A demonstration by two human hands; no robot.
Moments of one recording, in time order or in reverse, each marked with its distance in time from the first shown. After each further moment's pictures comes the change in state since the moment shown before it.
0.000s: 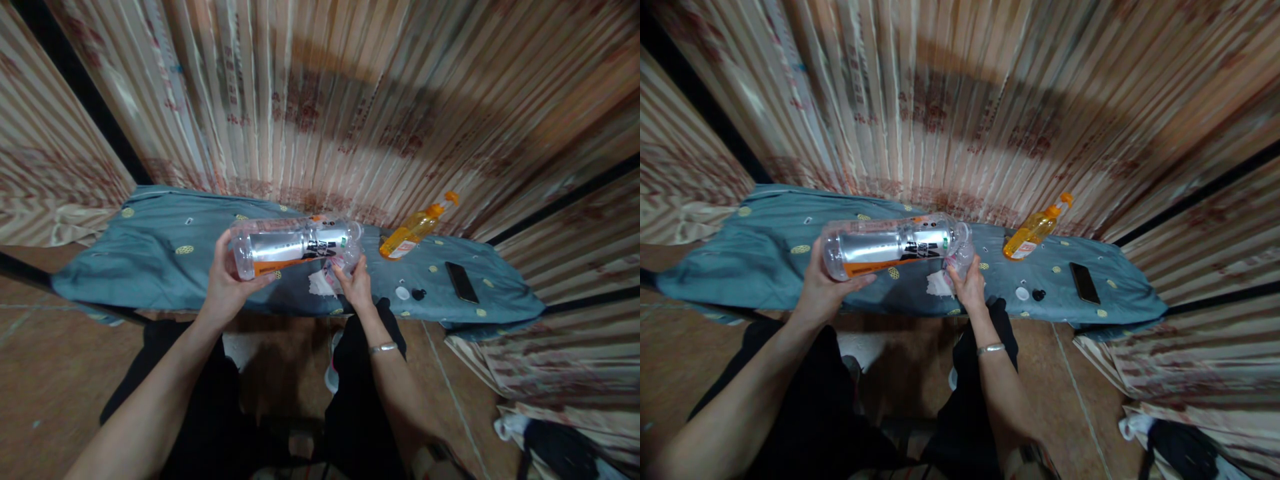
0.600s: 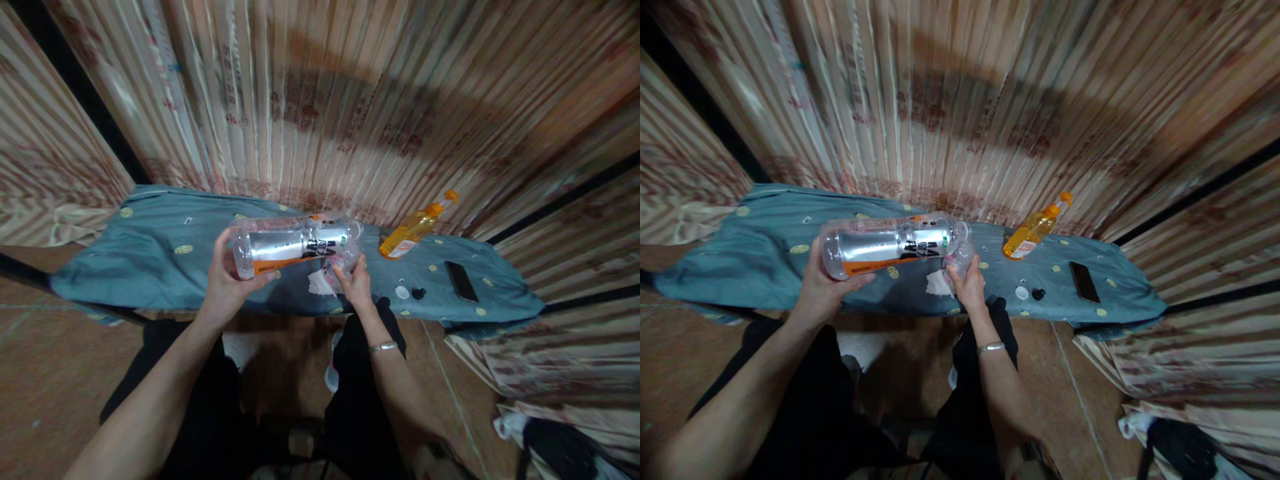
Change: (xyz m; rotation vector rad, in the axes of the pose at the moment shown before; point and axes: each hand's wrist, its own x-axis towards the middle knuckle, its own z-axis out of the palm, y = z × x) left_hand 0.000 -0.002 0.002 0.005 0.010 0.014; right_hand 0.000 -0.003 -0.002 -0.012 -0.013 0.012
